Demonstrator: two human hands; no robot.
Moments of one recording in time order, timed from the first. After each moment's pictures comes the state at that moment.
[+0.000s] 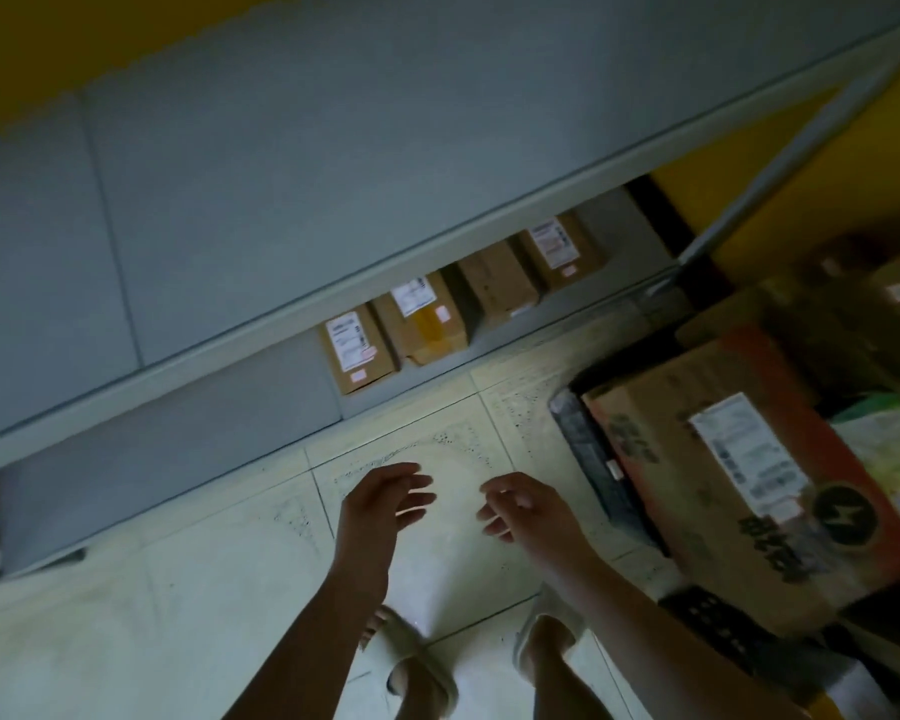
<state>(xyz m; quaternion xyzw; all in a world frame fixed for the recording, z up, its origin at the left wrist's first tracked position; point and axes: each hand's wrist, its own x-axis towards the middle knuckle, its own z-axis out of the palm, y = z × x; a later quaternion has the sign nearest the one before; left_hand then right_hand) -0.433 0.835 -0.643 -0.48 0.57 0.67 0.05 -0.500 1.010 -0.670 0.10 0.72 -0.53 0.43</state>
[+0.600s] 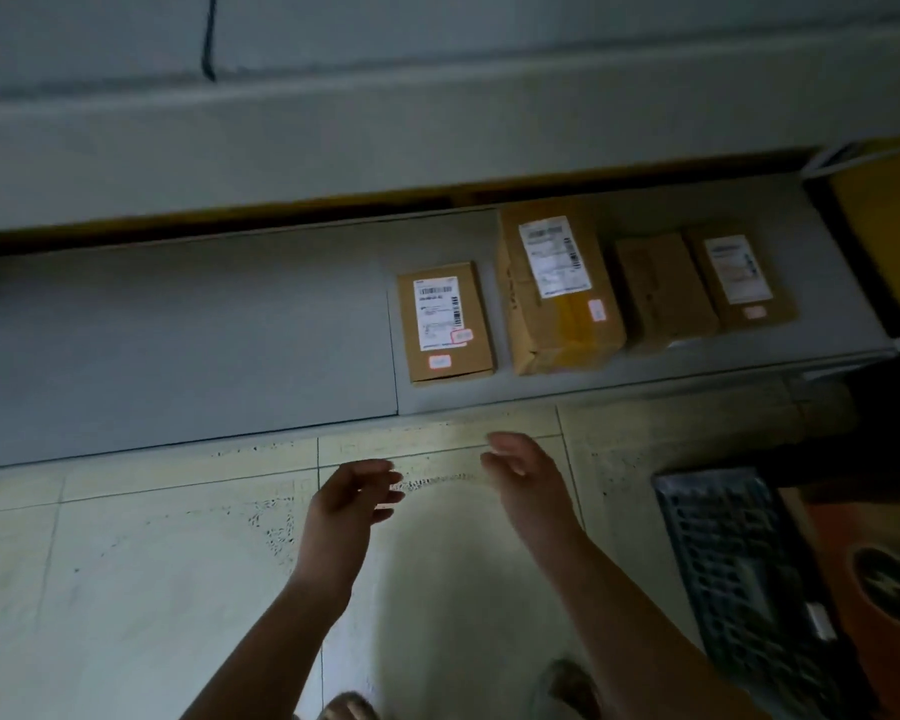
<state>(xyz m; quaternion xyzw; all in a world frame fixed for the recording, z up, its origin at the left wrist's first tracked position) -0.371 0.669 -0.888 -0.53 0.55 0.64 -0.05 -0.508 0.808 -0.912 -0.03 0.80 -0.48 0.36</state>
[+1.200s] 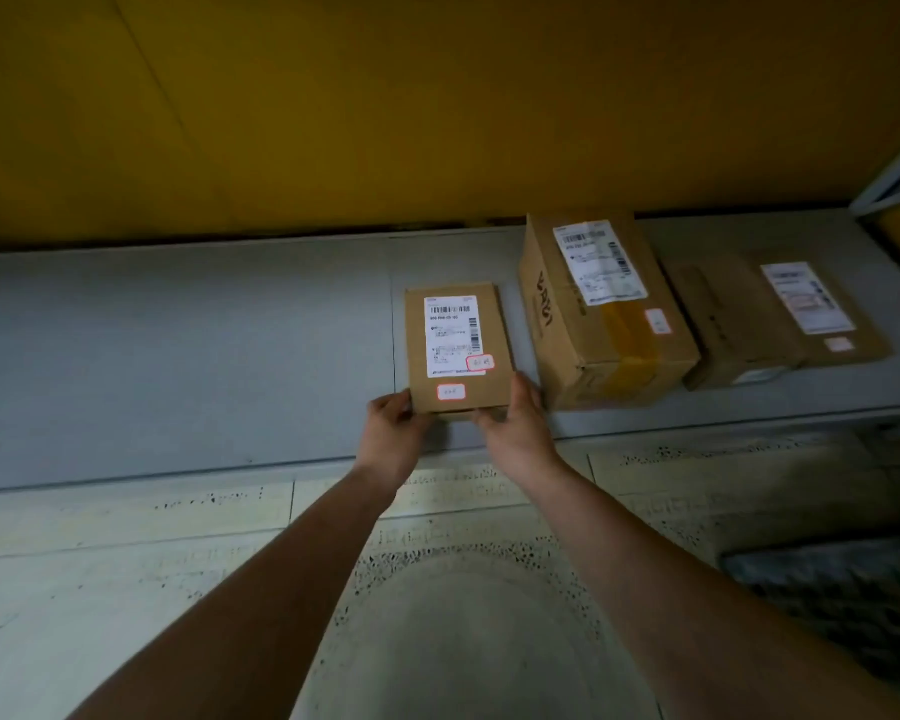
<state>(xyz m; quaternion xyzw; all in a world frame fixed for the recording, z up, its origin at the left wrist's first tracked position) -0.490 0.596 -1.056 -0.43 0.70 0.57 -0.03 -0.594 0.715 -1.056 -0.14 0.85 -0.43 0.28</state>
